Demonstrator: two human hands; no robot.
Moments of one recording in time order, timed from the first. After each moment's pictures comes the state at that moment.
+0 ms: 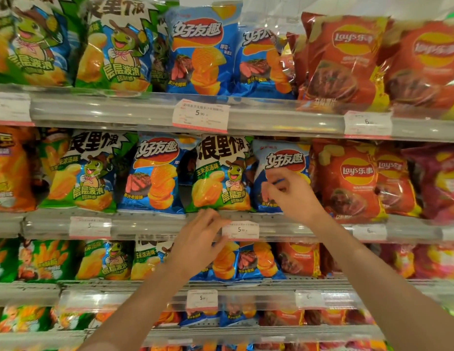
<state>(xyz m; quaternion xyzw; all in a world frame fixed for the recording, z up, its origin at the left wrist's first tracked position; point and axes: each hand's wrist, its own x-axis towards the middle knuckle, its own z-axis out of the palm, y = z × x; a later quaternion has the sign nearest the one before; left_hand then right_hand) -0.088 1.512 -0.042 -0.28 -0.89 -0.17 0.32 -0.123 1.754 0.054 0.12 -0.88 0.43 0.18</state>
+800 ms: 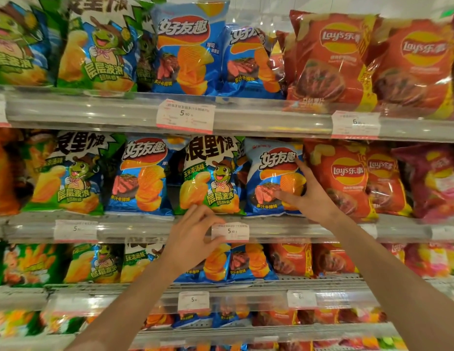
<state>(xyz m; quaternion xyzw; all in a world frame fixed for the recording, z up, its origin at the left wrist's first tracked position) -0.097 1.520 -0.034 -0.27 -0.89 -0.19 0.31 -0.141 1.823 0.039 0.10 -0.84 0.53 0.11</state>
